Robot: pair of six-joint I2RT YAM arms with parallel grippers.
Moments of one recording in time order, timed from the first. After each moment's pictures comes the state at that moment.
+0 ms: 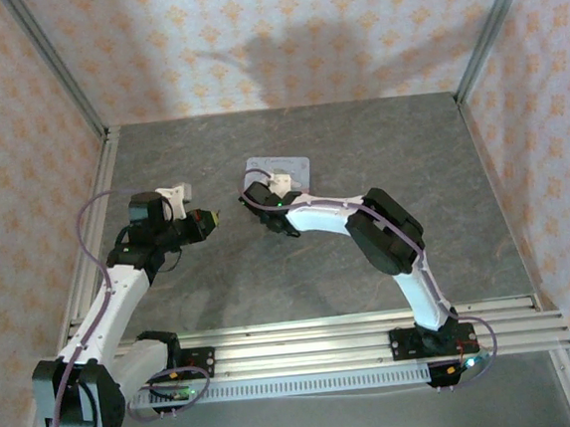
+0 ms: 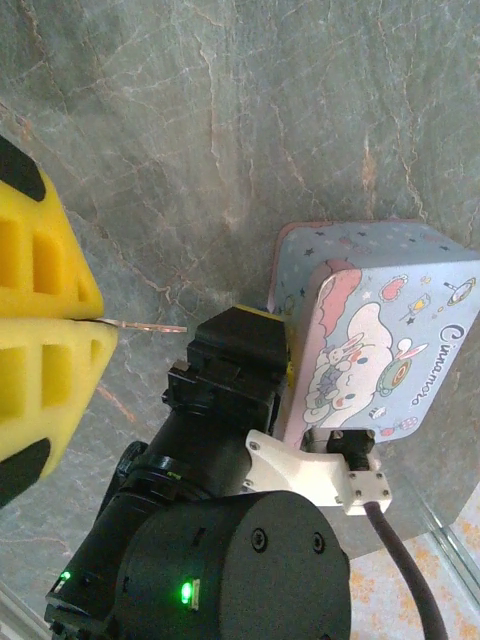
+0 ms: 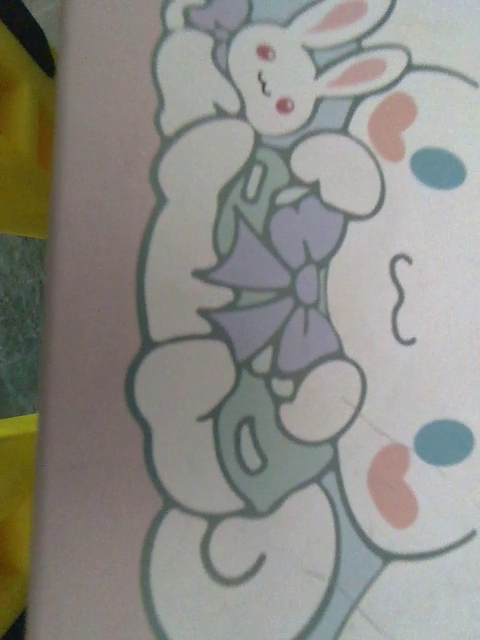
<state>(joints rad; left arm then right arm) -0.06 1.01 0.68 -0.35 0.50 -0.41 0.87 2.15 1.52 -0.43 0.49 0.83</state>
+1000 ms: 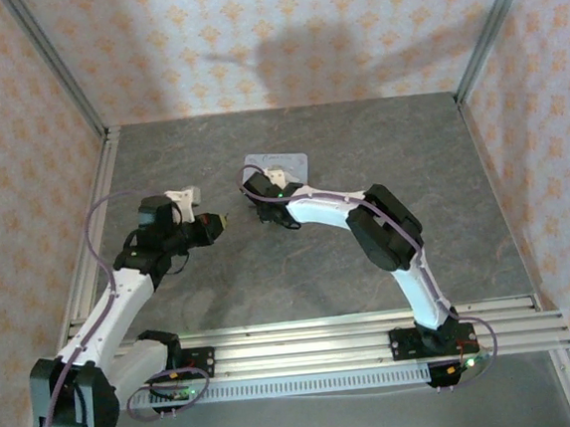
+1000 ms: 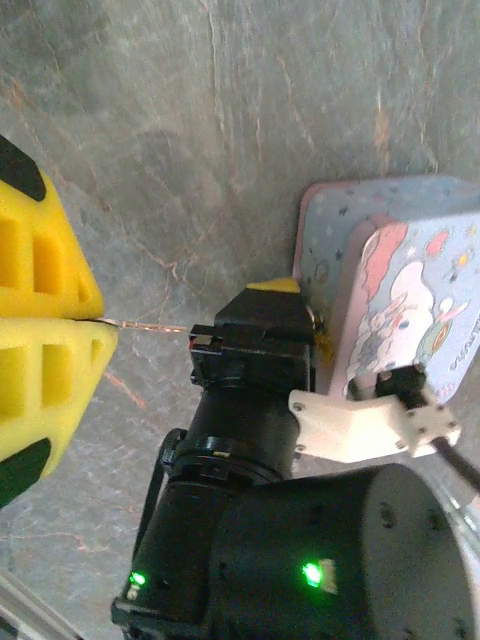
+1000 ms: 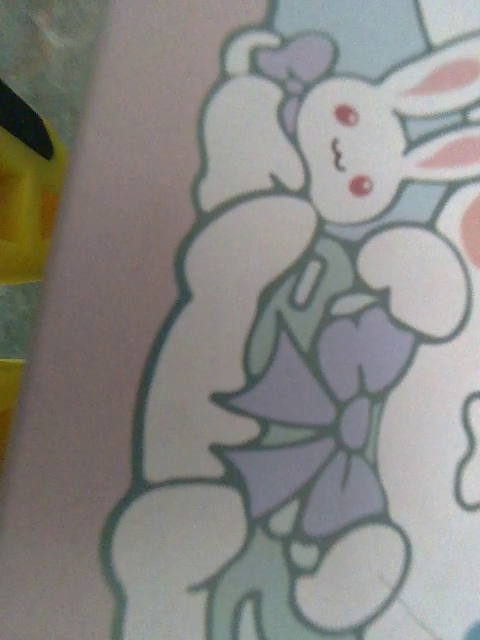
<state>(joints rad) -0.16 1.00 0.63 -0.28 0.46 -0.44 0.83 2.15 1.58 -0.49 0.33 0.66</state>
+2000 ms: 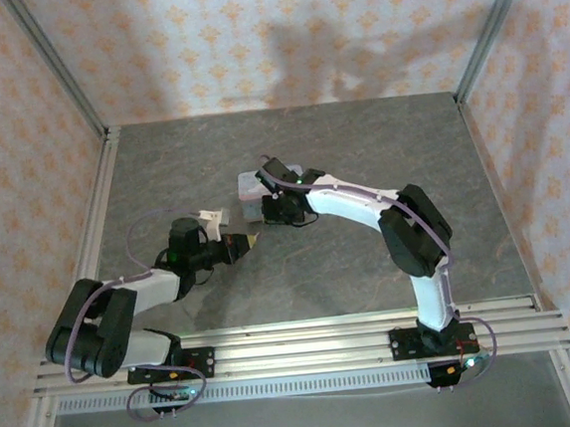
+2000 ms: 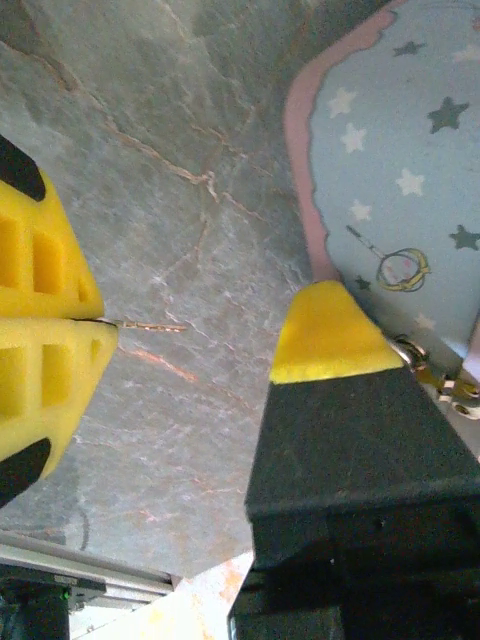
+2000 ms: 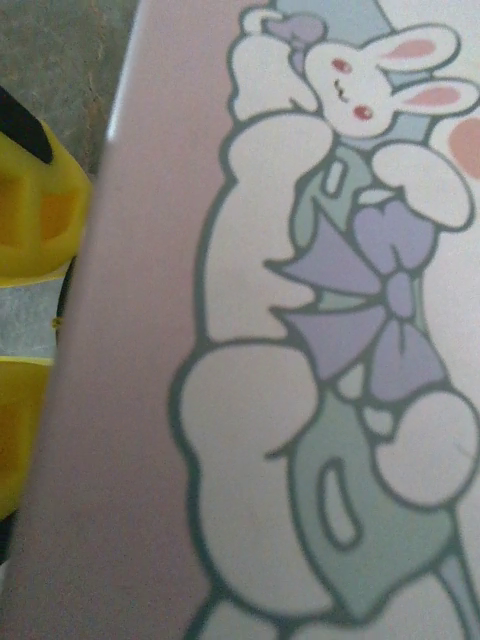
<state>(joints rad) -0.25 1.38 0.33 0.53 0.66 -0.53 0.78 1.97 1.52 -0.64 -0.08 0.76</state>
